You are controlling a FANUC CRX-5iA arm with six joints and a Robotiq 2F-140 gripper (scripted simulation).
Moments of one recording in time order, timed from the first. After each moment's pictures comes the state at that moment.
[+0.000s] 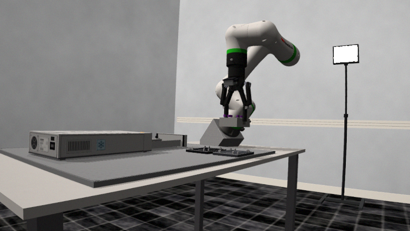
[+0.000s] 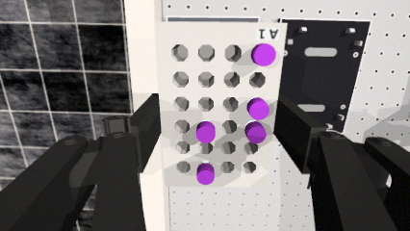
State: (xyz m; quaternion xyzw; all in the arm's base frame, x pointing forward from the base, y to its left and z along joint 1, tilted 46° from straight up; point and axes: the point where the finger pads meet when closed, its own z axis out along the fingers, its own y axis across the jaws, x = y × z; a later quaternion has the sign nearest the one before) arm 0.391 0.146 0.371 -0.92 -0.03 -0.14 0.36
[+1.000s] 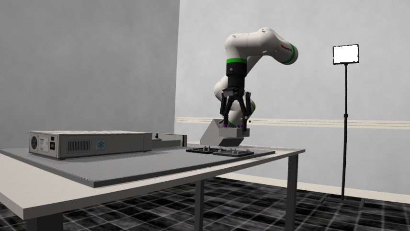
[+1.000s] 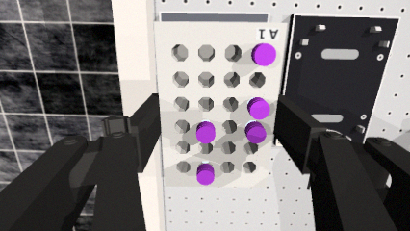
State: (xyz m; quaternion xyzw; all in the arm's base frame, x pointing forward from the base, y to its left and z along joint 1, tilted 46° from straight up) arm 0.401 0.175 0.341 -0.92 -0.03 -0.14 0.37
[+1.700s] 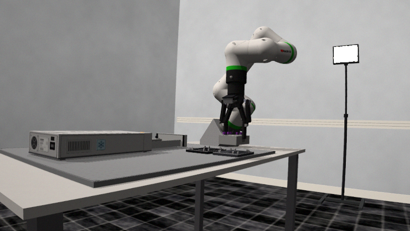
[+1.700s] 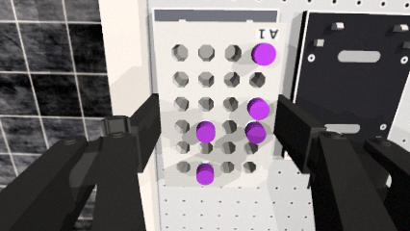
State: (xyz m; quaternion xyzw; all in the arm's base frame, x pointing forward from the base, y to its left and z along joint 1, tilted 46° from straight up) arm 0.409 0.197 0.319 -0.92 -0.03 -0.14 0.36
